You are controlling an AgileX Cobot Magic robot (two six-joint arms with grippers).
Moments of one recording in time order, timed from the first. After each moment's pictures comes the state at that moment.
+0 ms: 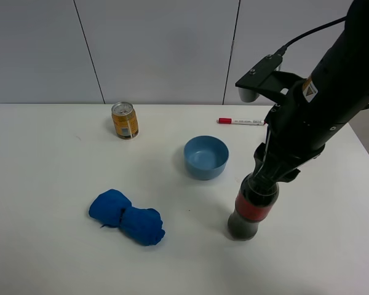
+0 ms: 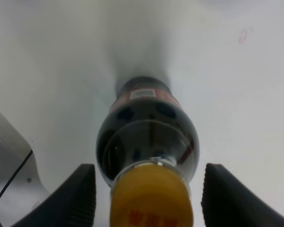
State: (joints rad) left arm 0.14 -0.01 -0.51 -0.06 1.06 0.06; right arm 0.68 1.36 -1.16 0.00 1.22 -0.24
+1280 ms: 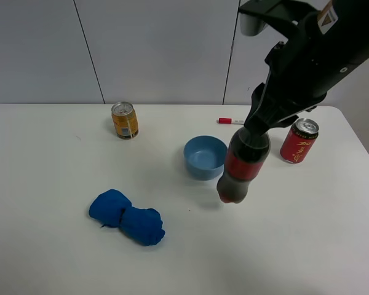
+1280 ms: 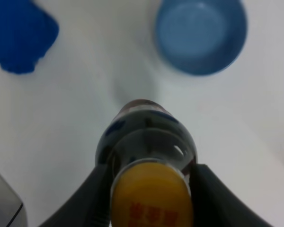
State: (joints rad) left arm 0.14 -0.01 -0.51 -0.06 1.06 0.06; right arm 0.68 1.36 -1.39 -0.03 1.24 -0.24
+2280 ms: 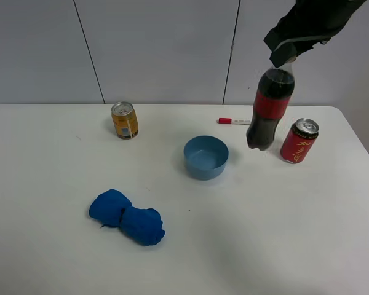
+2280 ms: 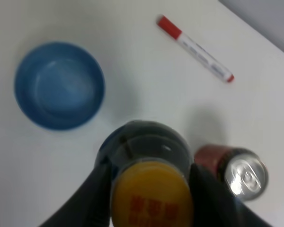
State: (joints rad) left arm 0.14 -0.01 -0.51 -0.06 1.06 0.06; right arm 0.38 1.59 -1.72 -0.04 1.26 -0.28
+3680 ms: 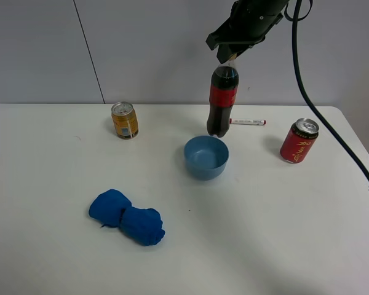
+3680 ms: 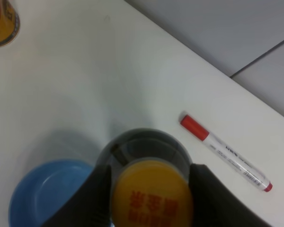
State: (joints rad) left arm 0.14 -0.01 -0.51 -0.06 1.06 0.06; right arm 0.38 2.00 -2.07 0.05 1.14 -0.30
